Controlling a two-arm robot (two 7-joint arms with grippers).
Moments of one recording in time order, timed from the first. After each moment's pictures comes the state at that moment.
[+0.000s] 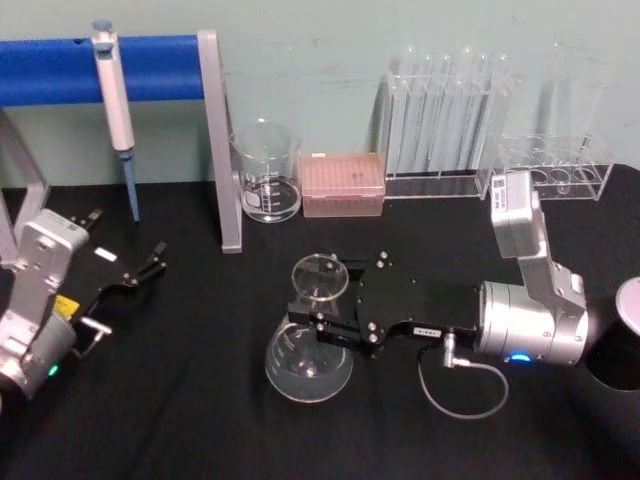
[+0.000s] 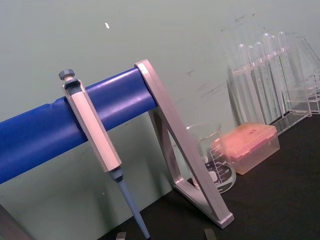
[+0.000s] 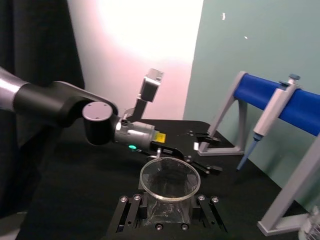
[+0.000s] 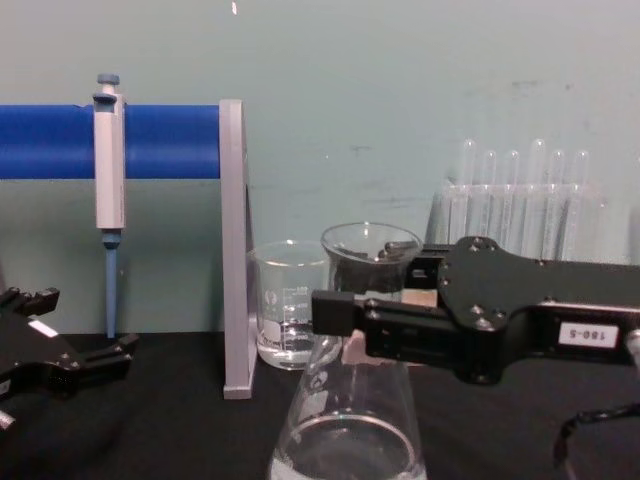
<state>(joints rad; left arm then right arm) -0.20 0.60 0.45 -1.41 -0.25 -0.12 0.03 0.37 0.55 -0.58 -1.55 0.54 -0.09 0.87</state>
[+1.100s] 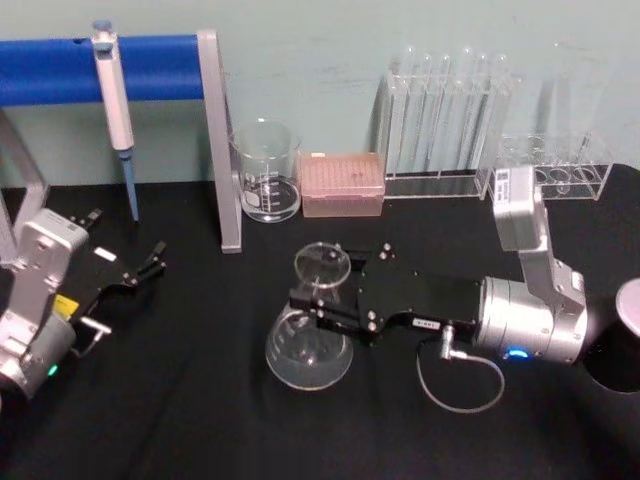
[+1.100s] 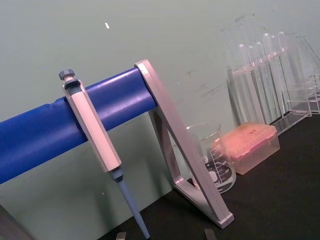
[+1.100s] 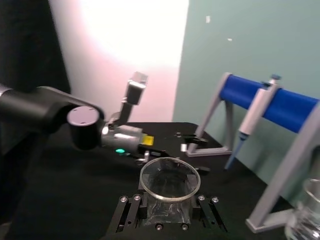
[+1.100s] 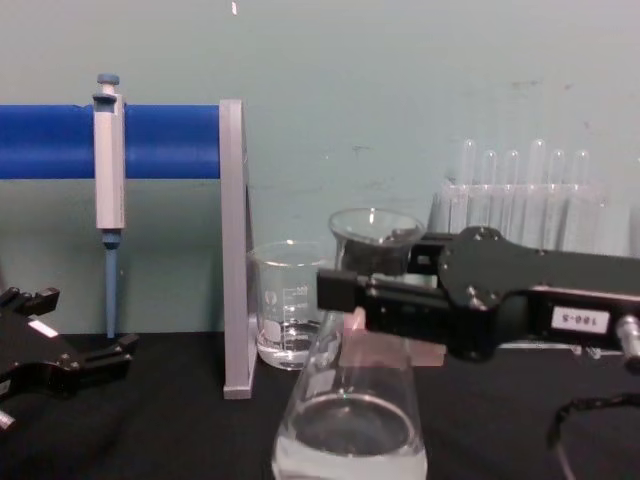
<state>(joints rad) -0.20 0.60 0.45 -1.41 -0.25 -0.12 0.03 0.38 0.57 -0.62 -1.55 0.58 -0.11 0.79</state>
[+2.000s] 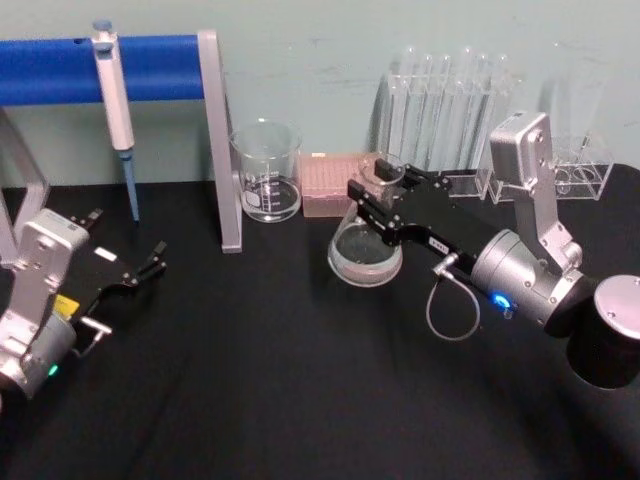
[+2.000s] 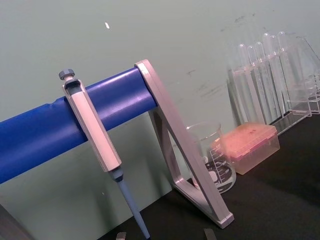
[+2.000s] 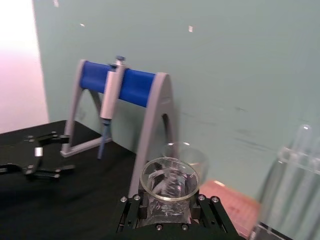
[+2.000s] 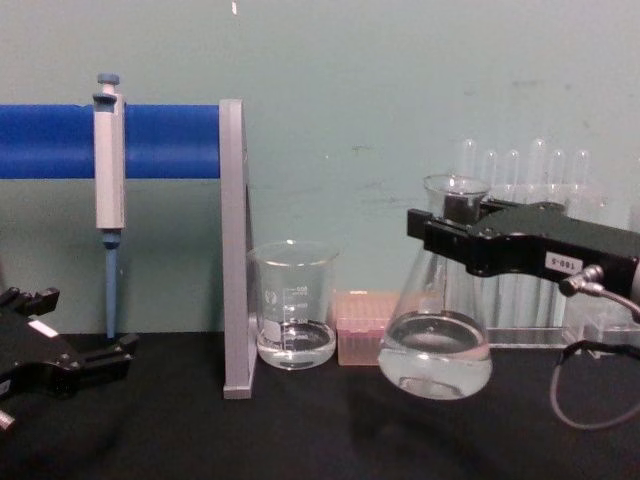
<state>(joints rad) -0.20 0.60 0.45 -1.41 -0.25 -0.12 0.03 0.34 0.42 -0.47 -1.50 0.43 -0.02 0.33</state>
